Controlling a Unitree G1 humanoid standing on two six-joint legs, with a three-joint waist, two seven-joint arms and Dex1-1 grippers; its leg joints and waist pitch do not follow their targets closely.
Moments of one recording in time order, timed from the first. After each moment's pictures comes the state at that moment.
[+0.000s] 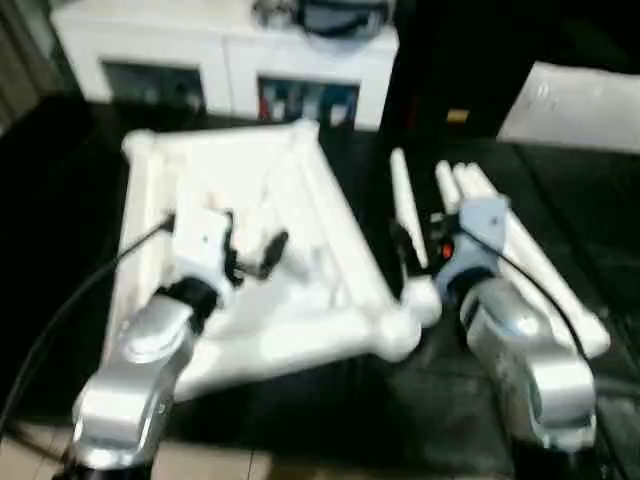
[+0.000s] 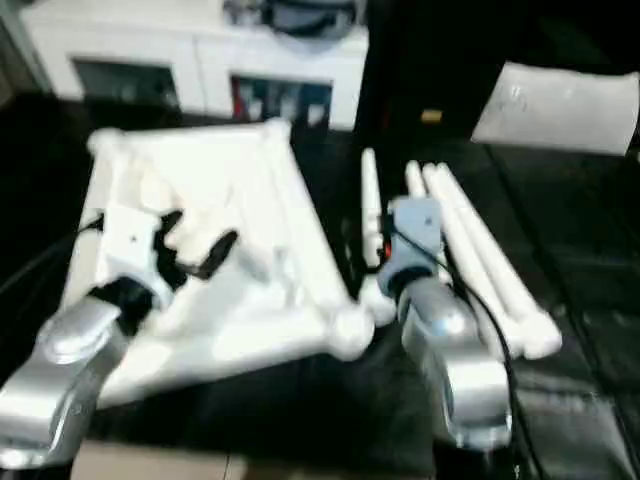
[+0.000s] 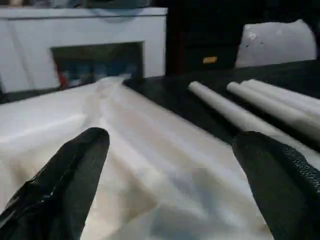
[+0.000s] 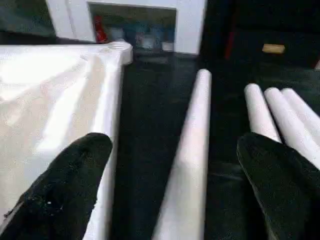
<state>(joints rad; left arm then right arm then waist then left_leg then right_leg) -0.13 0.22 -0.05 -0.36 -0.16 0.50 -0.29 -0.26 -0.09 0.01 -0.34 0.11 0.82 0.06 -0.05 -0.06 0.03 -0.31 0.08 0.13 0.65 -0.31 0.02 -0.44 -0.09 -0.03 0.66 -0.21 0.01</state>
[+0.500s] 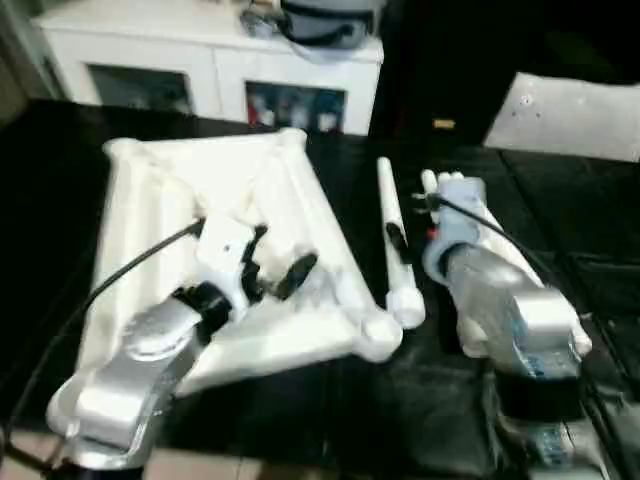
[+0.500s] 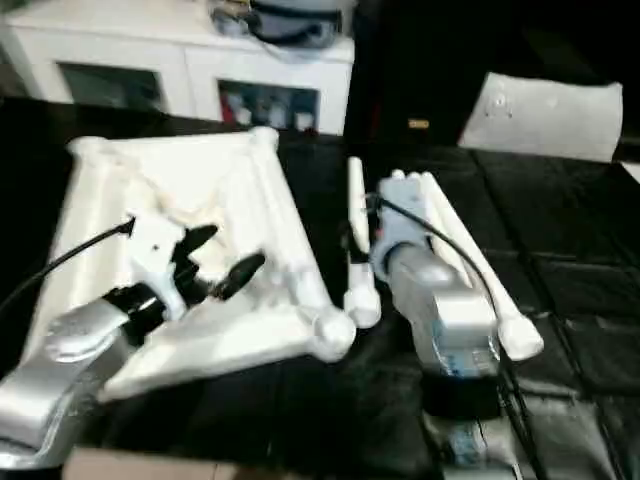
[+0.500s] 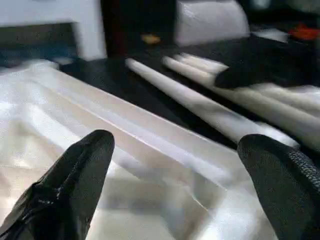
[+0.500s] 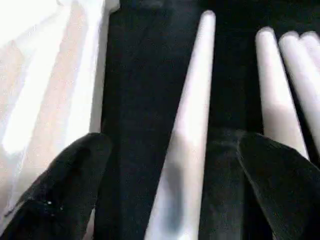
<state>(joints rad) -0.11 0.36 -0.09 -0.43 -0.27 0.63 -0.48 -0.60 -0.09 -0.06 0.13 0.14 0.97 0.05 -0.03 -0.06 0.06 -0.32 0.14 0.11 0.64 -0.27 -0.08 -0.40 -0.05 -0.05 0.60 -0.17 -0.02</state>
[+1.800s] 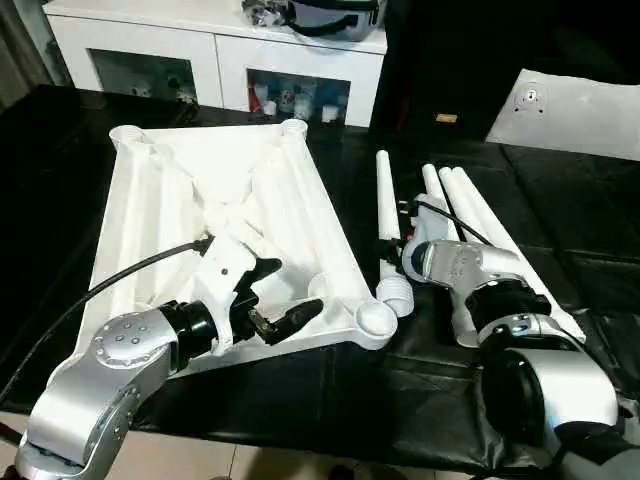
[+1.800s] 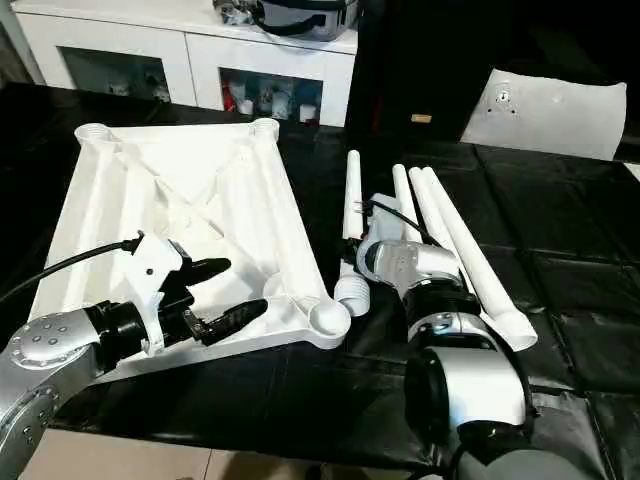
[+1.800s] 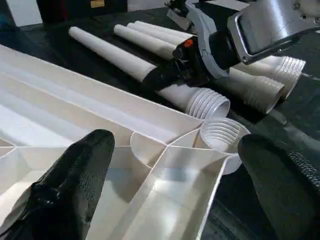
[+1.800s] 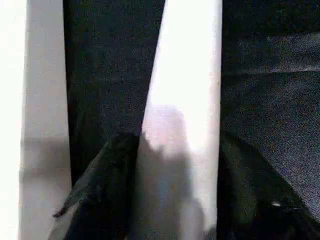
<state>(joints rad) -0.09 0.47 -0.11 -0.50 -0.37 0.74 -0.59 -0.90 -0.11 -0.28 1.03 0.24 0.65 0.14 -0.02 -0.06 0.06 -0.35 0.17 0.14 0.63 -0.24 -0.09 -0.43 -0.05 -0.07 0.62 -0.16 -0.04</state>
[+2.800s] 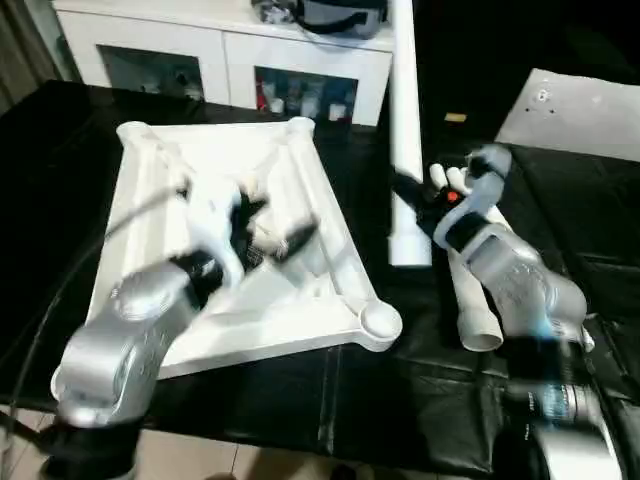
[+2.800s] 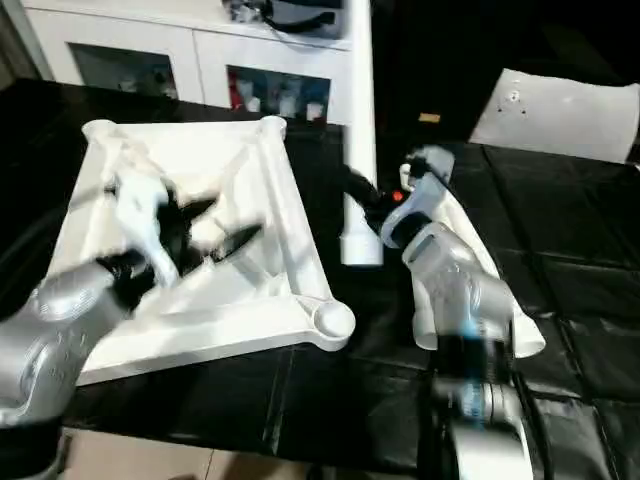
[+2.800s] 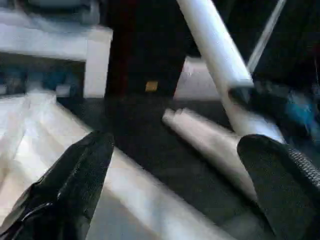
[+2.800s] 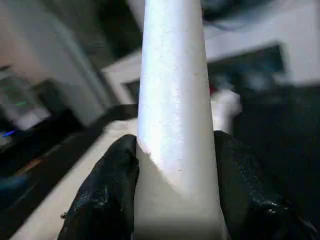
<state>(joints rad) -0.36 0.22 0.07 -0.34 -0.46 0.72 -0.40 -0.50 -0.09 -0.22 0.04 0.53 0.61 0.48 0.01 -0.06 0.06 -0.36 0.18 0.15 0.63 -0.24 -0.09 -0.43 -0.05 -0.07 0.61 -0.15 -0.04</state>
